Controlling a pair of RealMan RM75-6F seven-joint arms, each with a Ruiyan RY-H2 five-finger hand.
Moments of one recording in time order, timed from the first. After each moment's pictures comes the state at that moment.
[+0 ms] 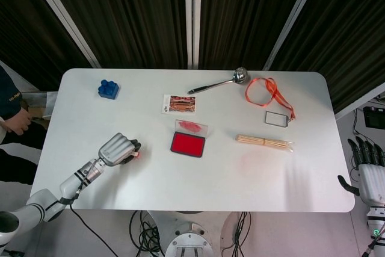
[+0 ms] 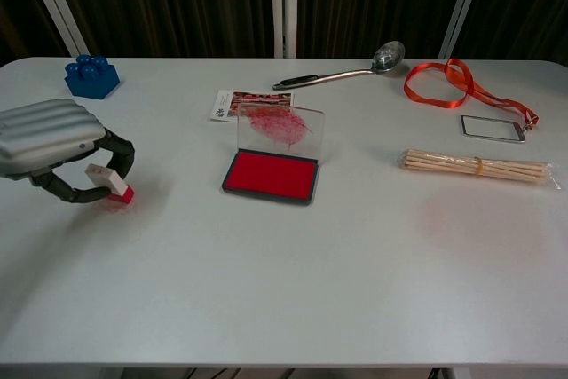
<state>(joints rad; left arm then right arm) -0.61 -1.66 0.12 -0.83 1.76 1.20 -0.17 0.03 -1.15 0.07 -1.53 -1.43 1.47 -0.07</state>
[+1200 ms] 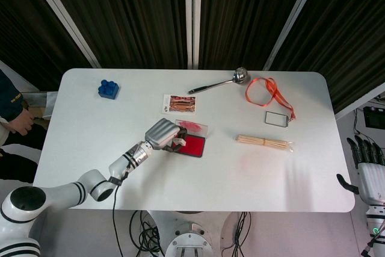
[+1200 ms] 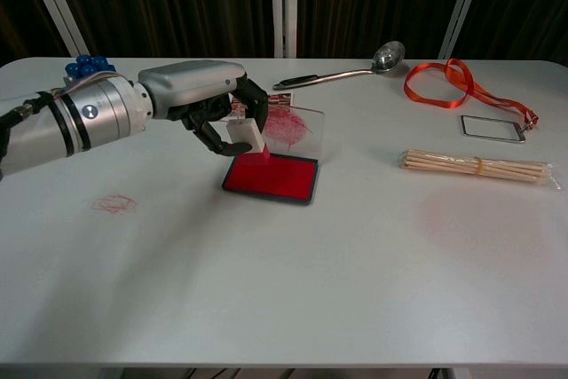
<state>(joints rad) -0.89 -1.75 -0.11 -1.09 1.51 0.87 -0.19 0.04 -1.16 0.07 -1.50 -1.43 1.46 -0.03</state>
